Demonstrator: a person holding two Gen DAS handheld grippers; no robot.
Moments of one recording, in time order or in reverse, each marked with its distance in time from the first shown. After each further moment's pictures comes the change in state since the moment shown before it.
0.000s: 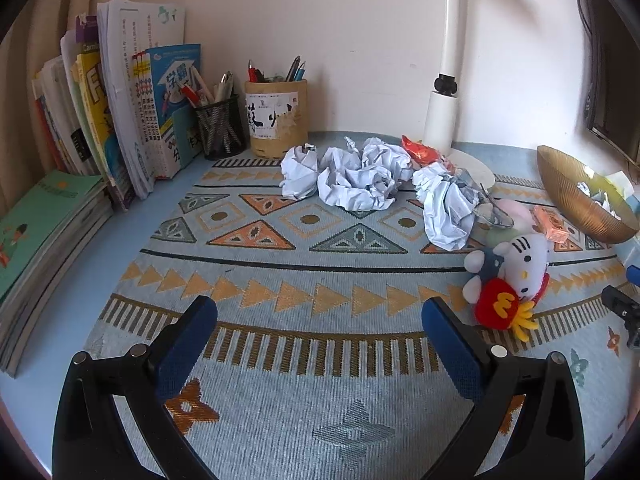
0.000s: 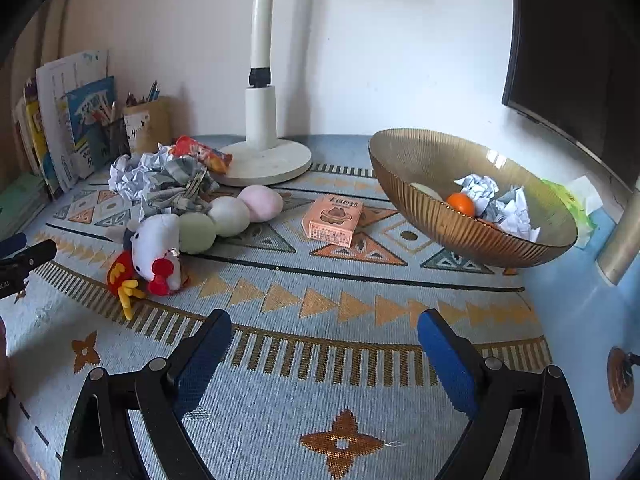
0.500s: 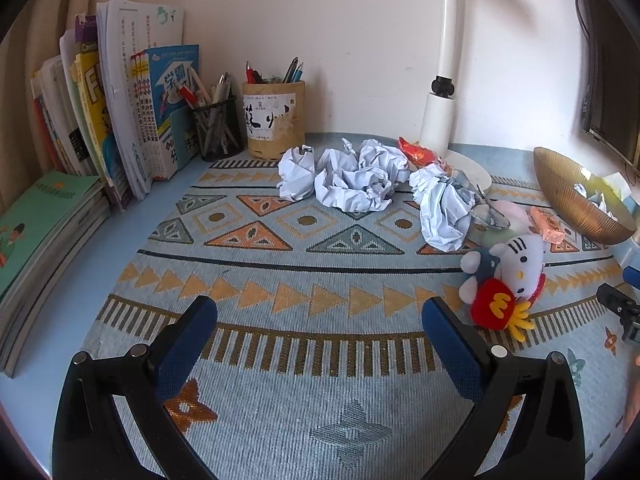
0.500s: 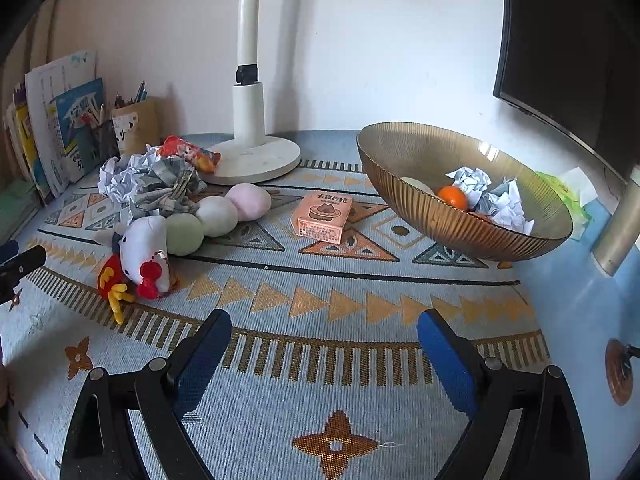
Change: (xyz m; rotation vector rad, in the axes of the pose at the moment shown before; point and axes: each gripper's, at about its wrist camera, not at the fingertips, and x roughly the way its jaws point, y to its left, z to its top) left arm -0.001 -0.001 0.000 0.001 -0.003 -0.003; right arm 0.002 -0.004 -0.001 0.025 0.013 -0.022
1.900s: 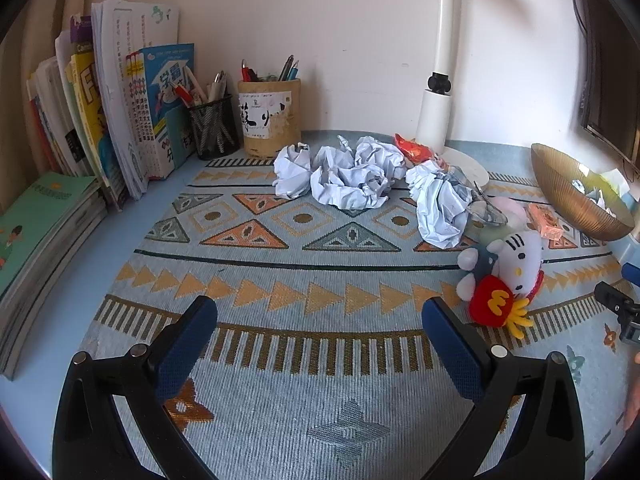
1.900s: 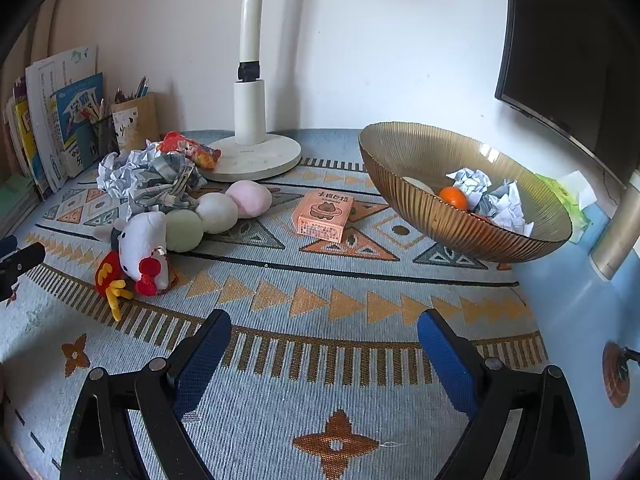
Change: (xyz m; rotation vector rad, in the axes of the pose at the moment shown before) left arm 0.002 -0.002 0.000 0.001 0.006 -0.009; right arm 0.001 0.004 -0.001 -0.014 0.005 -0.014
